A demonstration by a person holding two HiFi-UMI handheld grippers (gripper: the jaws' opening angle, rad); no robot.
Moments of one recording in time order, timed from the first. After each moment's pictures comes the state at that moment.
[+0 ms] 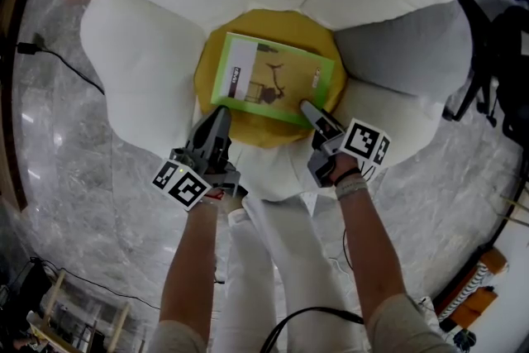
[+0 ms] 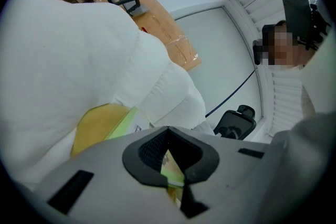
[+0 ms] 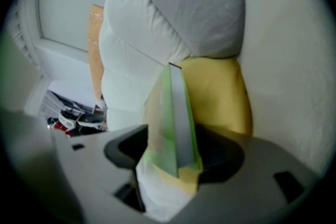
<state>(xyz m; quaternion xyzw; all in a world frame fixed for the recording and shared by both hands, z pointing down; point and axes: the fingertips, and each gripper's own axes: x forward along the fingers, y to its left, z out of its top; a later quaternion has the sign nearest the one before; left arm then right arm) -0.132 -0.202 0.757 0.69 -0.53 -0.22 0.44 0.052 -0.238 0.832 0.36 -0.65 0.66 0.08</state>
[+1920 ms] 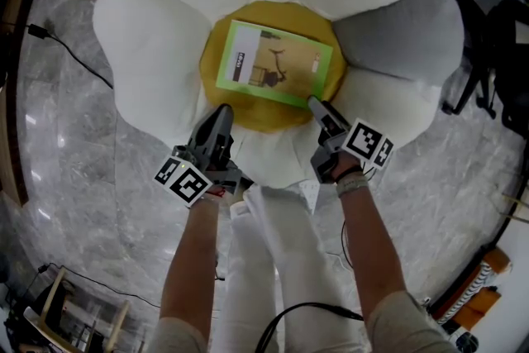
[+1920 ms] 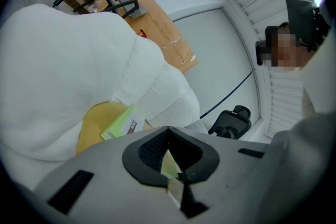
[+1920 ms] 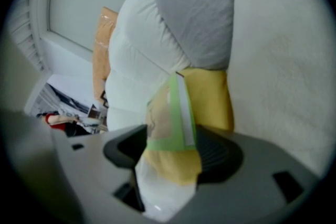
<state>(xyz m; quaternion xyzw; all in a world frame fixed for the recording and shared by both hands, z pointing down) -0.129 -0.170 0.737 0.70 -0.52 -0.23 0.44 0.070 -0.218 0.809 0.40 -0.67 0.62 0.08</state>
